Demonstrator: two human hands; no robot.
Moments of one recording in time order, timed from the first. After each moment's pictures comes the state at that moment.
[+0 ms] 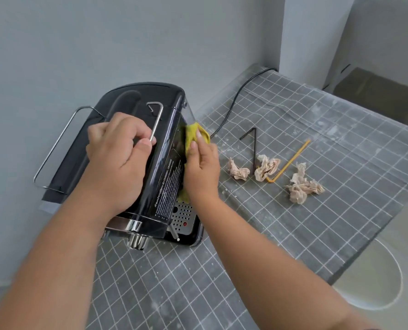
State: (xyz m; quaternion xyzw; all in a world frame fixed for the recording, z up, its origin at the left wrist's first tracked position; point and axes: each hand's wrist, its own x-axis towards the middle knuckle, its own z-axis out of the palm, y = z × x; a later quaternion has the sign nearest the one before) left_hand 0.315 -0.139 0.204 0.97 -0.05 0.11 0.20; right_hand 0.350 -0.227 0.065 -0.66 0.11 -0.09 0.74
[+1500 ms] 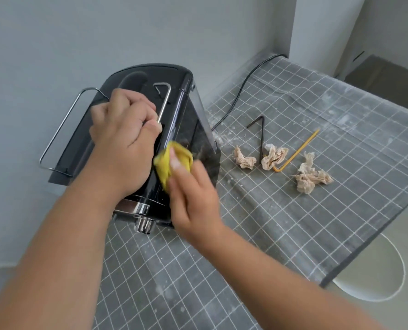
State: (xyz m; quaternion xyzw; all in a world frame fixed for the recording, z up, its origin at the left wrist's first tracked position) left_hand 0.314 -0.138 0.203 0.97 -0.04 0.11 0.19; right_hand 0.271 -0.221 0.076 -0.71 -0.17 -0.25 0.64
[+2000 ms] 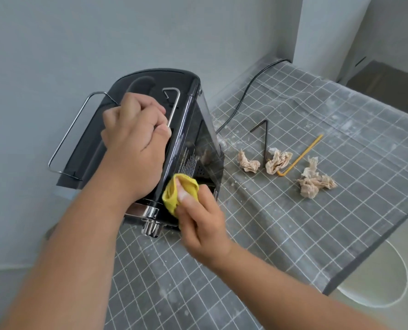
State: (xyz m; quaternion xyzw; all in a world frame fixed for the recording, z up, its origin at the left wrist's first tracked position) left_hand 0.318 -0.138 0.201 0.97 -0.05 0.13 0.19; right_hand 0.259 -0.219 0.050 -0.70 -0.22 -0.26 0.62
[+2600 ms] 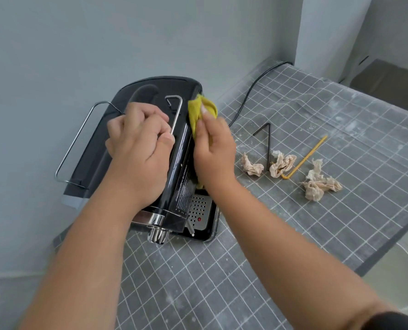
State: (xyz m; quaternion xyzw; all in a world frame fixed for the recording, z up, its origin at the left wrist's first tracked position) left_hand 0.320 -0.137 0.200 0.97 -0.05 0.13 0.19; right_hand 0.363 -0.226 0.100 -0.71 0.01 -0.22 0.67
